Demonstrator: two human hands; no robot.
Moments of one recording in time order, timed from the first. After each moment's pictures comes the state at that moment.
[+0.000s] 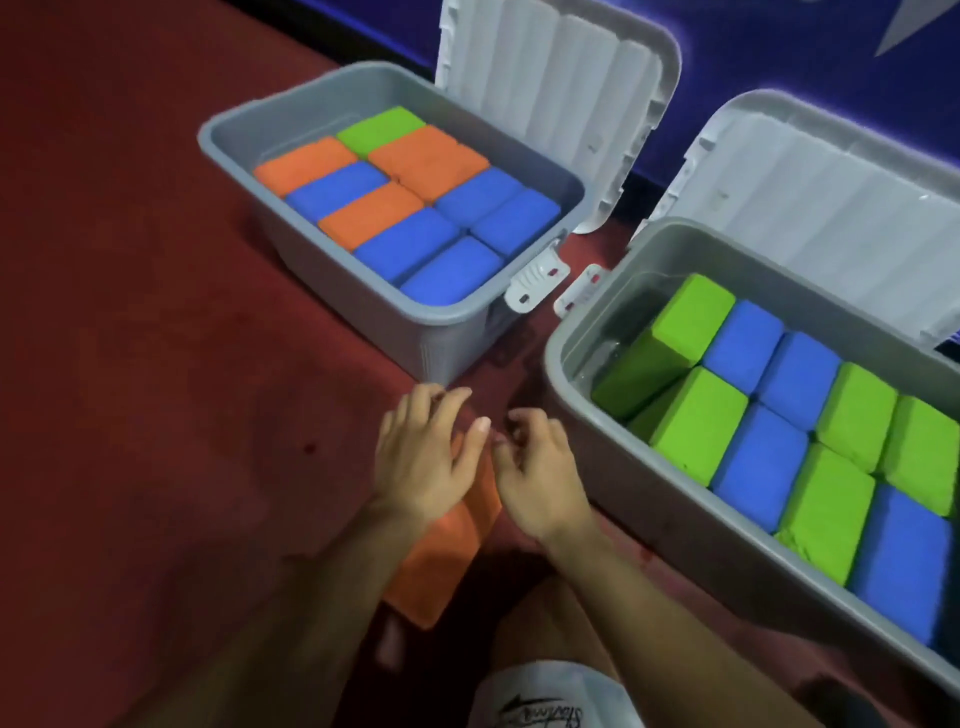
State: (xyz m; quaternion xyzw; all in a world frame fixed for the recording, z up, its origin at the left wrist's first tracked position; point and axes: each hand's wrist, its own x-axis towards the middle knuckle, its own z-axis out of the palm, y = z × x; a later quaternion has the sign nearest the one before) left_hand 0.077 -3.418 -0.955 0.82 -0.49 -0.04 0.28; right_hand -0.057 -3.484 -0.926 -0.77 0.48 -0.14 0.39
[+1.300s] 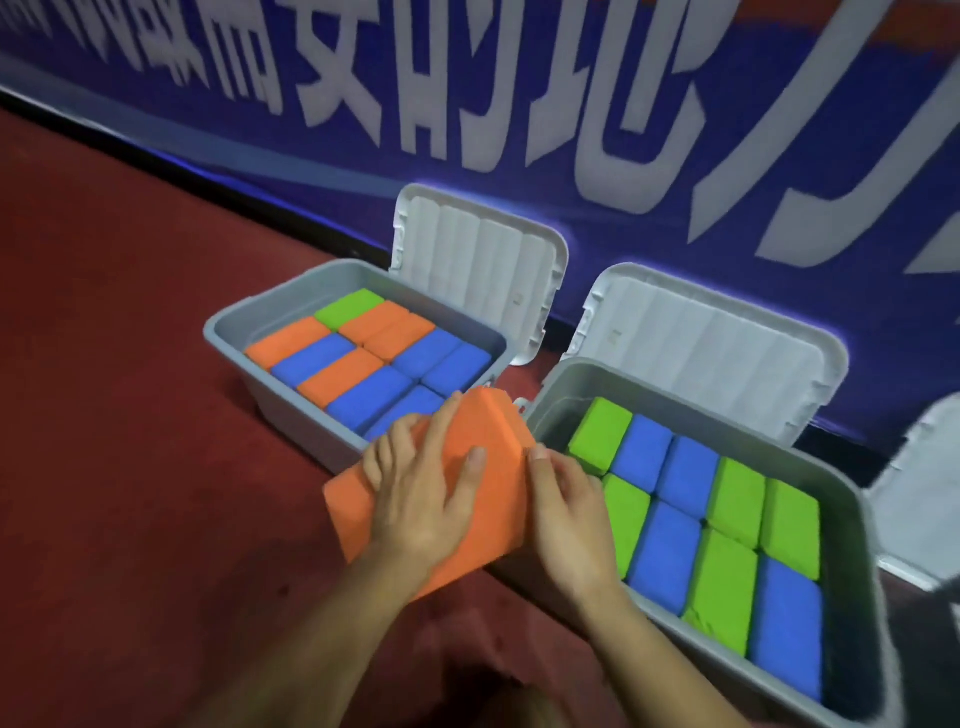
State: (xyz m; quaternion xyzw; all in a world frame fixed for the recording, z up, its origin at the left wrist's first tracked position) left_hand 0.052 -3.454 -0.802 0.78 -0.48 -0.01 0.40; right_hand -0.097 -3.503 -0.781 -0.65 0.53 -0.33 0.43
